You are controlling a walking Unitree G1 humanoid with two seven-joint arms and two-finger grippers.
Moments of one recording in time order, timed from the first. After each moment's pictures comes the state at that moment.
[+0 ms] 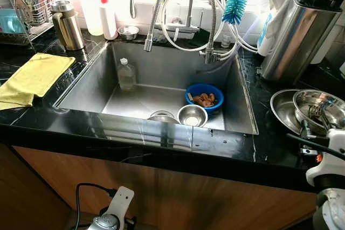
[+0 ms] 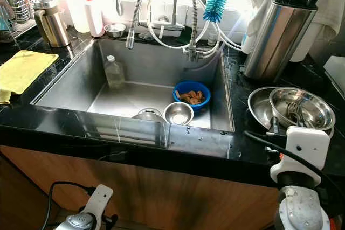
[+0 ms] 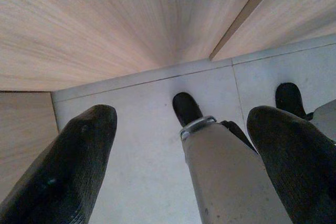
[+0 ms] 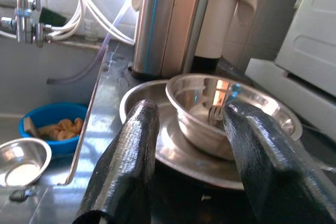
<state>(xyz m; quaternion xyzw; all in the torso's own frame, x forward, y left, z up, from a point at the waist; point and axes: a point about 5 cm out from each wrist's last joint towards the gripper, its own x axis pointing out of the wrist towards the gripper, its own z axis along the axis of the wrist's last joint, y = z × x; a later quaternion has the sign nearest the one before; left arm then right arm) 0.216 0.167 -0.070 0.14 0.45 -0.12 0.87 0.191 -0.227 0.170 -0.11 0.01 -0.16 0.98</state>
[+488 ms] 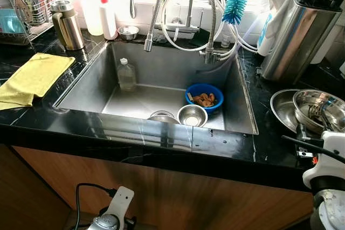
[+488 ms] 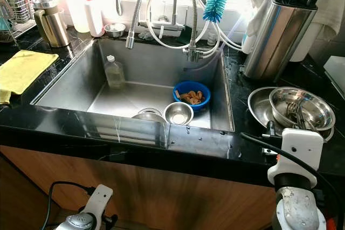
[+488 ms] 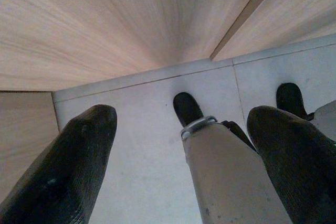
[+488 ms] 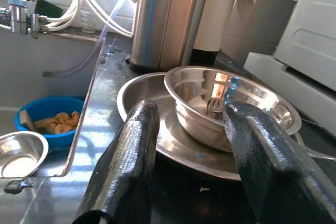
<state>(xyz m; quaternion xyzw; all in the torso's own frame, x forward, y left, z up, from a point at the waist) 0.216 0.168 -0.070 0.14 0.45 -0.12 0.87 0.191 -0.228 0.169 -0.11 0.02 -0.17 0.98</state>
